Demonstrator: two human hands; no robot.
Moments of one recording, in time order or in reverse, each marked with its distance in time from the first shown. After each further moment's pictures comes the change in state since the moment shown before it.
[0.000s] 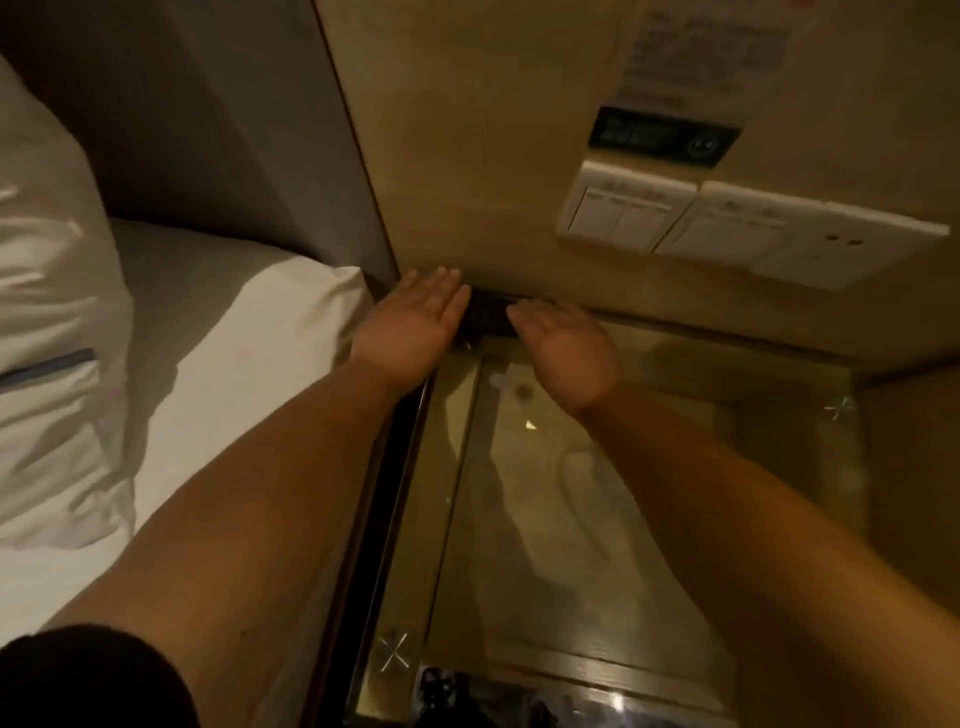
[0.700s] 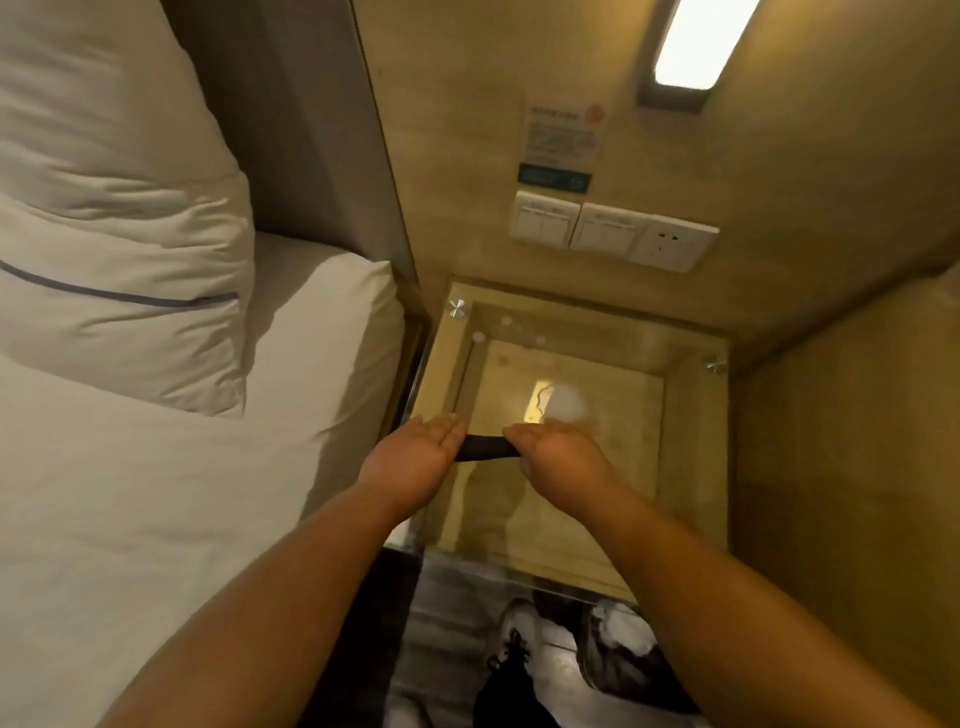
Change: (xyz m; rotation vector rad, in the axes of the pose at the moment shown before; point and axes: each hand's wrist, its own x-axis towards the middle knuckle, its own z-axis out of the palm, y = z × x) left_hand -0.218 0.160 -0.094 -0.224 -0.170 -0.060; right_hand -0.230 -0.079 -0.089 0.213 -0.147 -0.025
